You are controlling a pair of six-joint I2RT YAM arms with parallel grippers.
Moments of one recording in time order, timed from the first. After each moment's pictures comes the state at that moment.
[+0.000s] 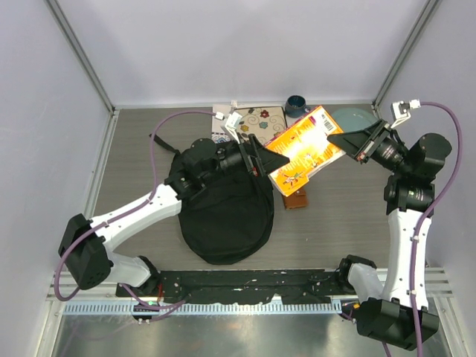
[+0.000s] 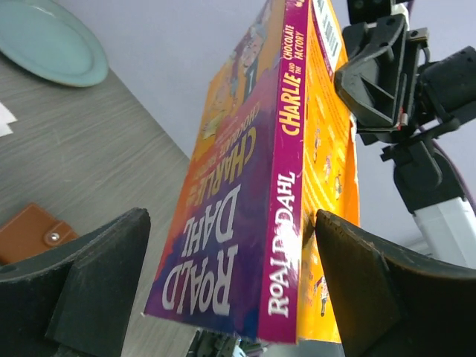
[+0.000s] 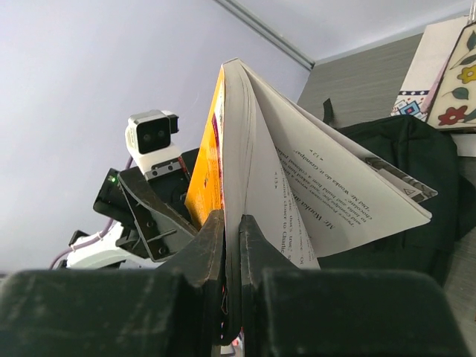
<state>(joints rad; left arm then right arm) -0.83 1.35 1.07 0.35 0.26 -0.82 -0.31 0.89 1.01 -0.02 -1.11 1.03</state>
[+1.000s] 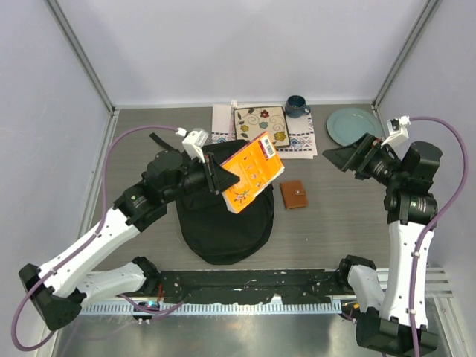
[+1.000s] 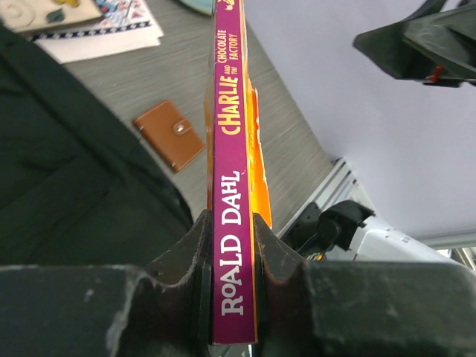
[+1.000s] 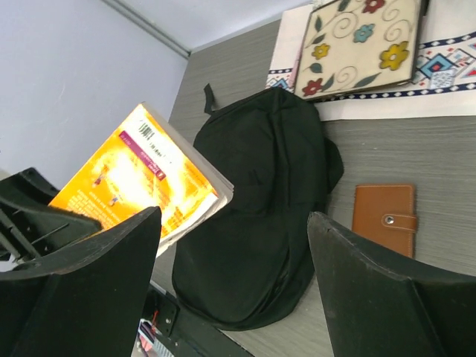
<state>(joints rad) -0.77 1.01 1.03 -0.24 0.18 -0.63 -0.29 0.84 1.07 -0.54 -0.84 0.52</state>
